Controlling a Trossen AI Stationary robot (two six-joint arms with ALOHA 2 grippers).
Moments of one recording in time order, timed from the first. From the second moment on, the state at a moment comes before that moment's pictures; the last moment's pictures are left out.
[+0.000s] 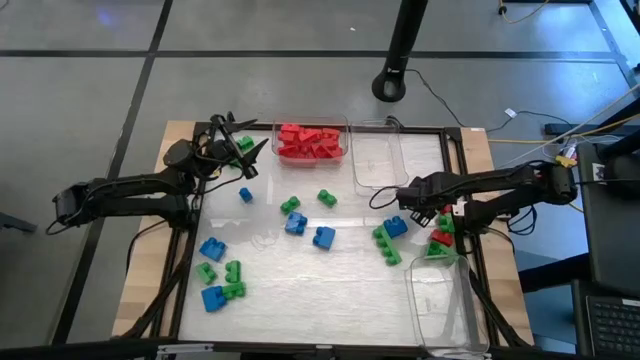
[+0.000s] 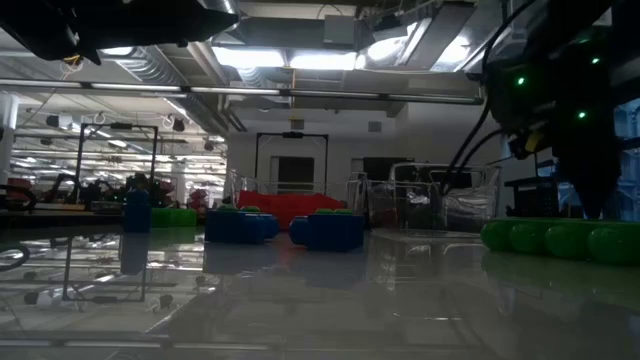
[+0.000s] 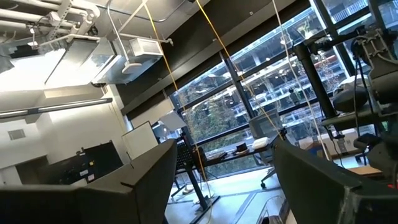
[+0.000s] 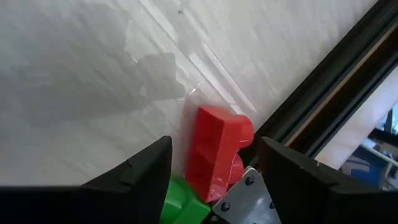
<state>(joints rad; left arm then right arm) 0.44 0.81 0.37 0.83 -0.05 0.48 -0.11 1.28 0.68 -1.20 0.32 0.65</state>
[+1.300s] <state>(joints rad) 0.44 0.81 0.37 0.83 -0.05 0.48 -0.21 1.44 0.67 -1.21 0.38 0.59</state>
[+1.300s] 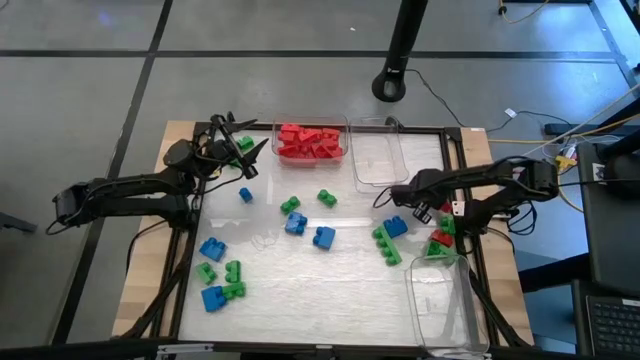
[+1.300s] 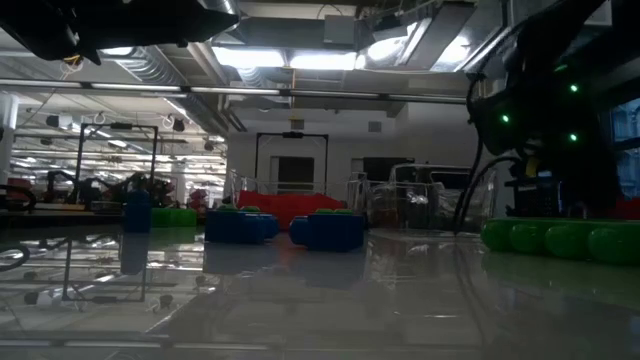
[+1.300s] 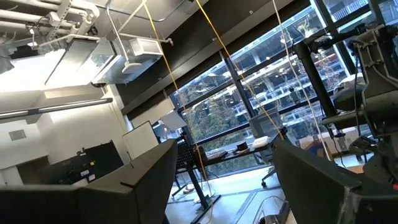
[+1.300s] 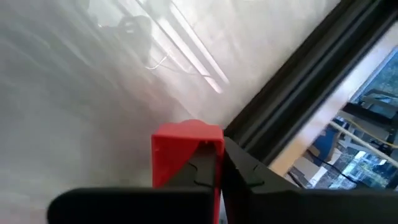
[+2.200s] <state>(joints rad) 0.44 0.81 0.37 0.83 -0.05 0.47 -0.04 1.43 1.33 -1.13 0.50 0.20</state>
